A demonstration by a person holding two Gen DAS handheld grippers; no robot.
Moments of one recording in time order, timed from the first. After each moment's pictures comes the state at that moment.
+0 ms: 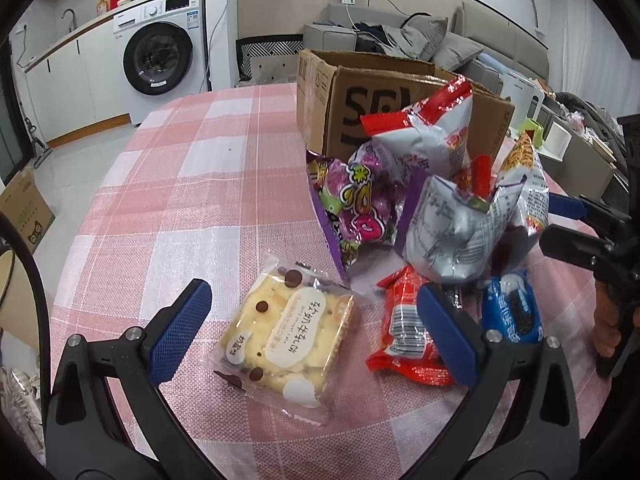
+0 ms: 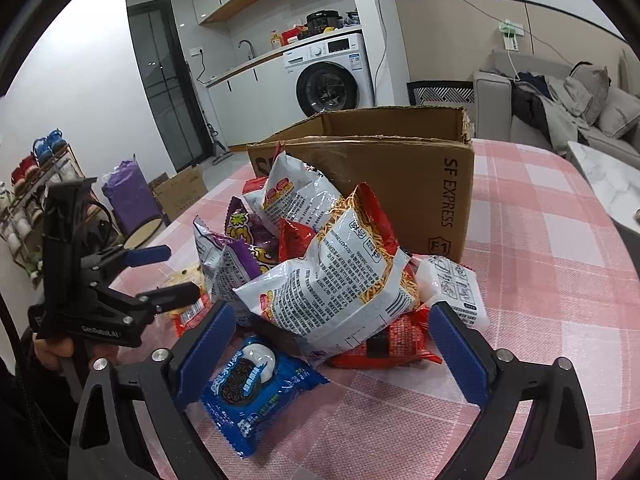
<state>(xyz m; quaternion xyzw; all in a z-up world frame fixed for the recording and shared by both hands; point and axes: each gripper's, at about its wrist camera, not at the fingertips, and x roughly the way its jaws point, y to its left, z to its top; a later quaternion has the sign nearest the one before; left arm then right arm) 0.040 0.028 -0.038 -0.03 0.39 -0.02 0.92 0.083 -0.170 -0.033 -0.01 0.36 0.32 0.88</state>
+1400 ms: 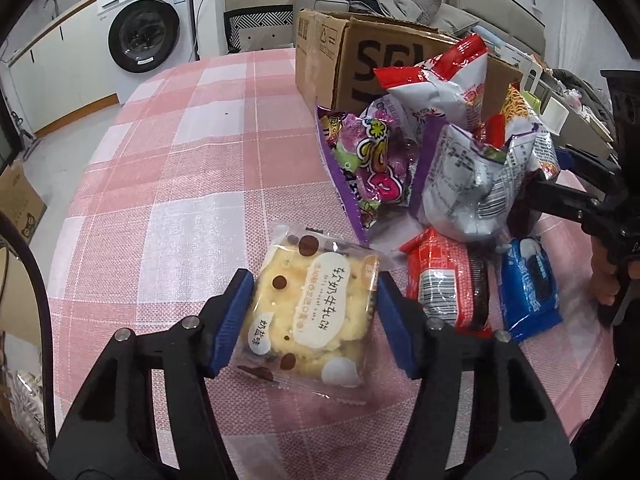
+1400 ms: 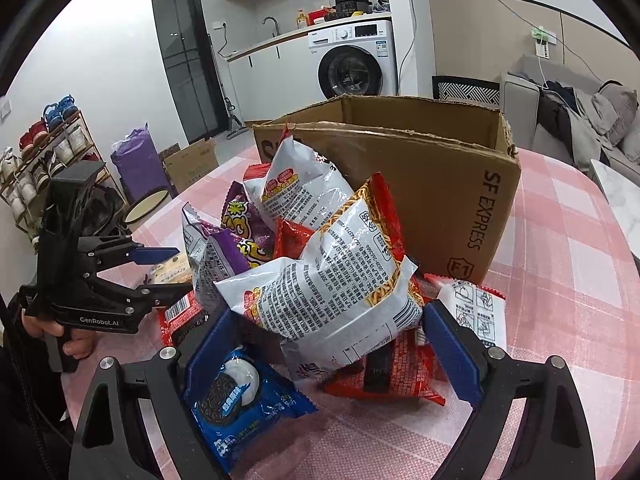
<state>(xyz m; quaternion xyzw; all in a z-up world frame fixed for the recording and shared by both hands) 0.063 0.050 -0.067 -0.03 0.44 -0.04 0.90 0.114 -0.141 -0.042 -0.07 0.37 0.34 0.86</state>
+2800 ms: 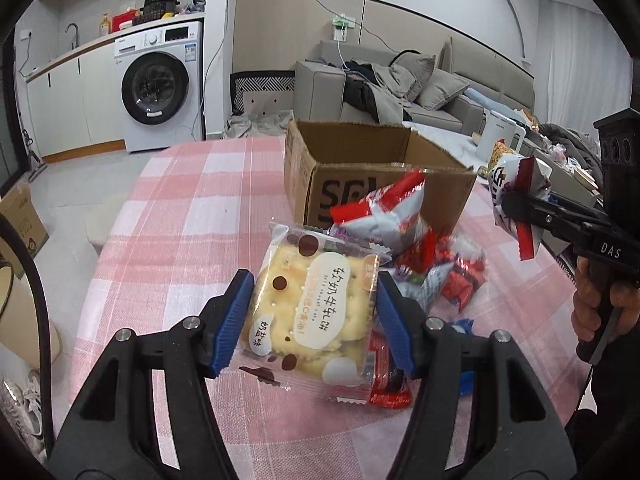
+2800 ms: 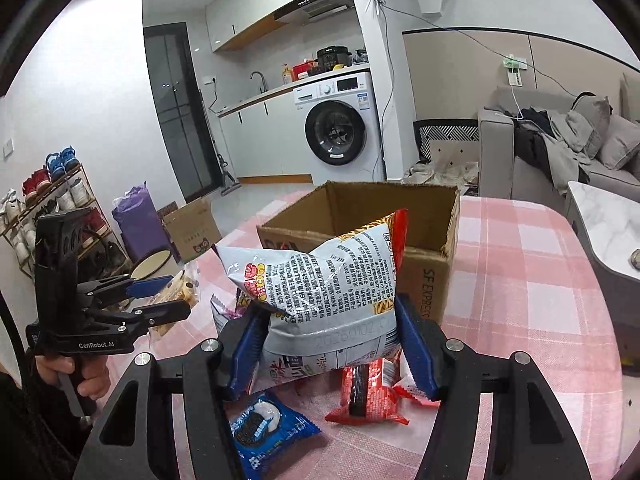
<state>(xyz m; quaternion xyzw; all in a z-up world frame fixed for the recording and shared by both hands) 0.020 0.029 0.029 -0.05 0.32 -0.03 0.95 0.093 -0.179 0.033 0.00 0.29 0.33 0.90</state>
